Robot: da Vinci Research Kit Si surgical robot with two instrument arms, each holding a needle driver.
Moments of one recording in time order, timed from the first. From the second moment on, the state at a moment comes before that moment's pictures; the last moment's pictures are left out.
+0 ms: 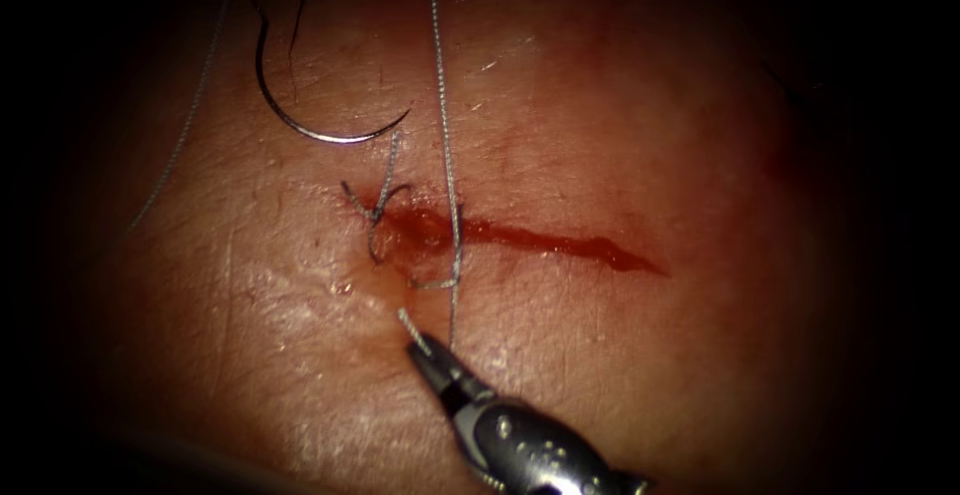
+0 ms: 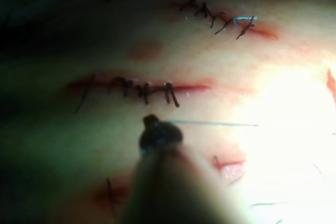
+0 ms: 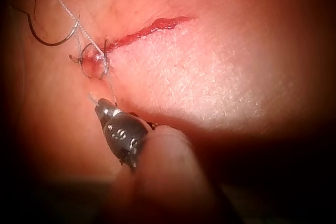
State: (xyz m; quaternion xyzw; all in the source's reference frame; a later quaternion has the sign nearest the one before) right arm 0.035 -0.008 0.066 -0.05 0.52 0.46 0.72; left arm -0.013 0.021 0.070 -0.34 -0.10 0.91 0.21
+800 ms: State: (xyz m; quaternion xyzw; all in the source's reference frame) right arm 0.038 -0.011 0.066 0.00 0.52 0.42 0.75; left arm -0.010 0.035 0.069 -0.38 -0.06 0.88 0.28
